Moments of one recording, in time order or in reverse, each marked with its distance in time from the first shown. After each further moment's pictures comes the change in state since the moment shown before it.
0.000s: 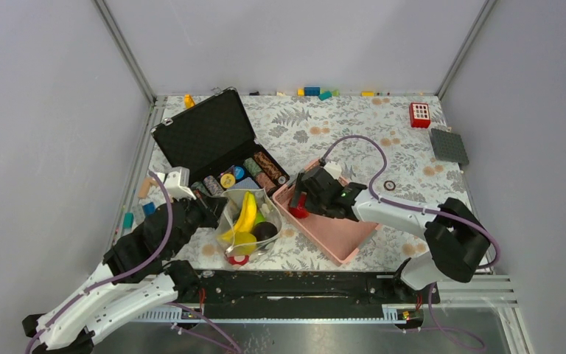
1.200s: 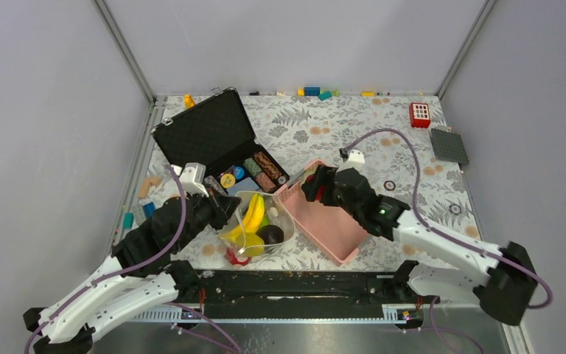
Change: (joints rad) left arm 0.000 0.074 0.000 0.093 0.133 0.053; right arm 0.000 -0.343 -0.137 0.158 0.112 -0.181
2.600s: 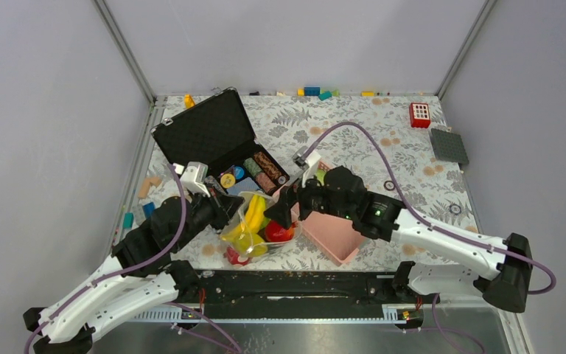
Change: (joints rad) left arm 0.000 0.005 0.000 0.048 0.058 0.032; right arm 0.192 0.000 0.201 0.090 -0.473 -0.383
